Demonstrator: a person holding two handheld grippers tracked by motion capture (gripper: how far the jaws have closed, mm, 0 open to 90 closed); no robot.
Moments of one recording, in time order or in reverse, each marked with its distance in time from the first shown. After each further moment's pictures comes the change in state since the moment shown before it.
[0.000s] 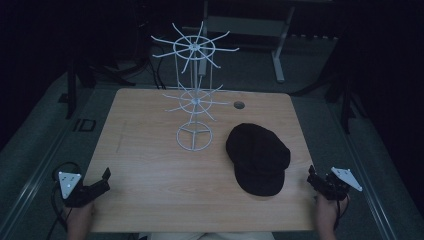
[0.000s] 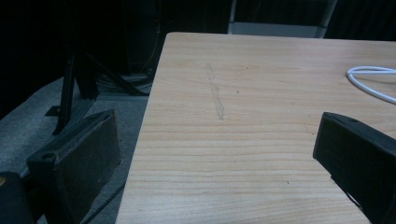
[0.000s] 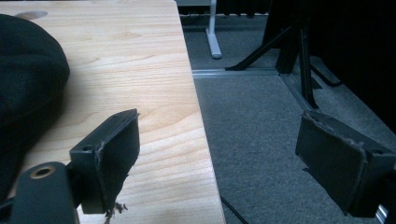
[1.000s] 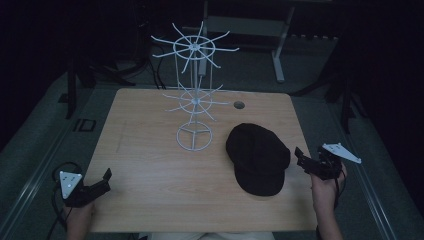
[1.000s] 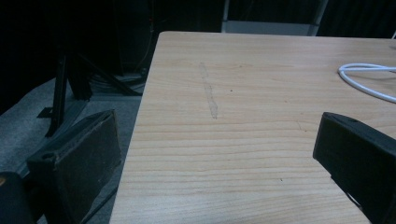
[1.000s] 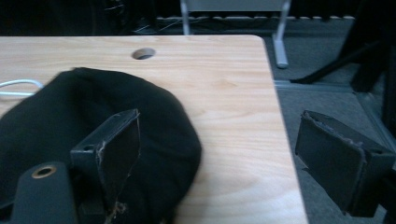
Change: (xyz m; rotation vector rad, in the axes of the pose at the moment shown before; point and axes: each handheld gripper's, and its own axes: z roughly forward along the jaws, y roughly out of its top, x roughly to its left) left arm 0.000 0.000 0.000 0.006 -0.028 0.010; right arm 0.052 0.089 -0.018 0.034 0.283 -0.053
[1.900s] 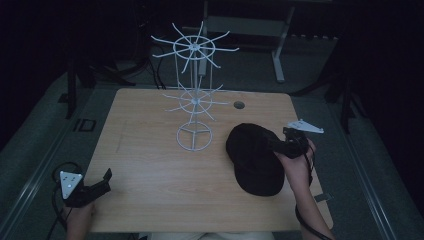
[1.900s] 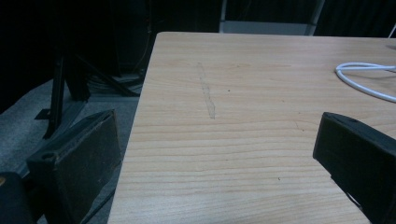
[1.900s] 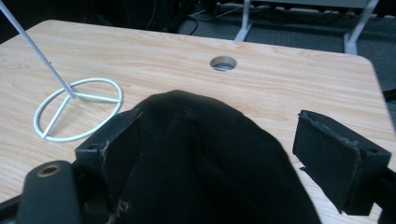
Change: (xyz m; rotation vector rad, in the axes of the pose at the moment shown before) left arm 0.000 0.000 0.000 -0.001 -0.010 0.007; right arm 0.072 0.045 0.053 0.078 0.198 -0.095
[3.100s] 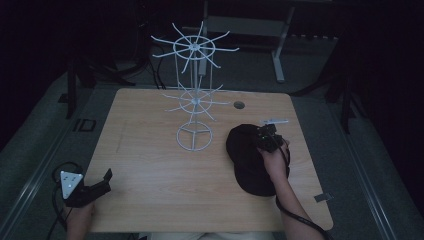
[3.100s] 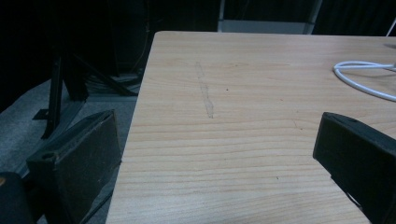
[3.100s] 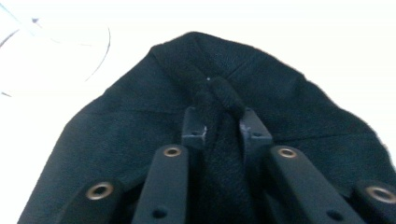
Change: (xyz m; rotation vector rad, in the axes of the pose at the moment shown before) left arm 0.000 0.000 0.000 0.000 -0.006 0.001; right arm 0.017 -0.013 0.080 0.263 0.009 -0.025
